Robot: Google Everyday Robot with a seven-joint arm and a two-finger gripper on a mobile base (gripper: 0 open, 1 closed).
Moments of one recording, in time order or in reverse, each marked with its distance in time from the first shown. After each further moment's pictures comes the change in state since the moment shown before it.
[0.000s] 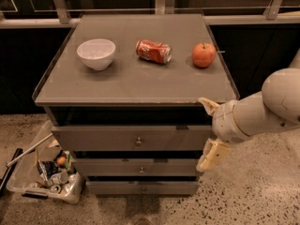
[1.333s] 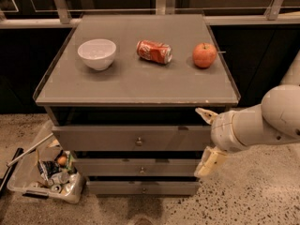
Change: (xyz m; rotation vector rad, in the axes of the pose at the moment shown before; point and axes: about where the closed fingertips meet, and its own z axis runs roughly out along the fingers) arm 0.007 0.010 0.018 0.023 -0.046 -0.020
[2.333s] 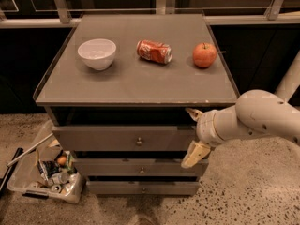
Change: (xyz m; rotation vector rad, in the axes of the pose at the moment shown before) arm 0.013 -0.032 0.064 0.015 -0.021 0.020
